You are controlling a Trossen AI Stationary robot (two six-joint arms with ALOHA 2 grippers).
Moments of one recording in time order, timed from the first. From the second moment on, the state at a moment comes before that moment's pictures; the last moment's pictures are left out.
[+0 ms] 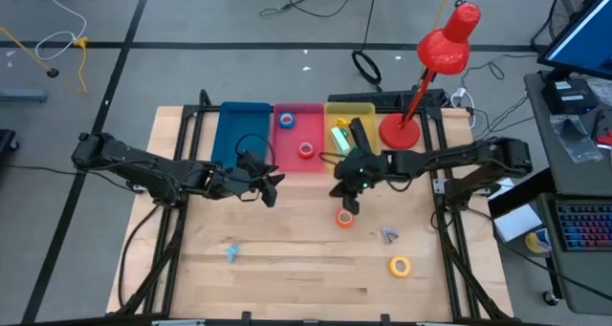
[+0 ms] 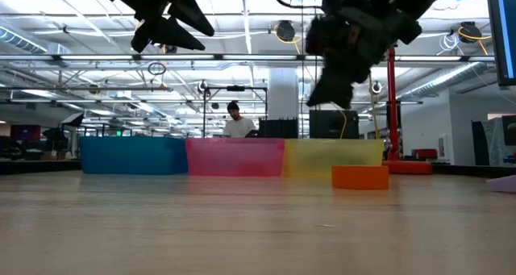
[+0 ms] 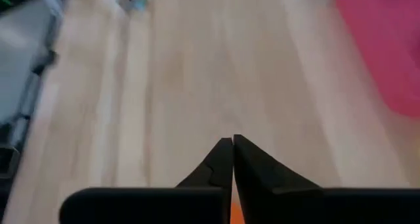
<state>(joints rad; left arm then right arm) -0.18 1.21 0.84 -0.16 -0.58 -0.66 -0.10 1.45 0.83 -0.12 -0.27 0.26</state>
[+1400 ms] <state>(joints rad) -0.18 1.21 0.84 -0.17 -0.58 -0.65 -0.07 1.72 0.83 -0.32 -0.16 0.21</state>
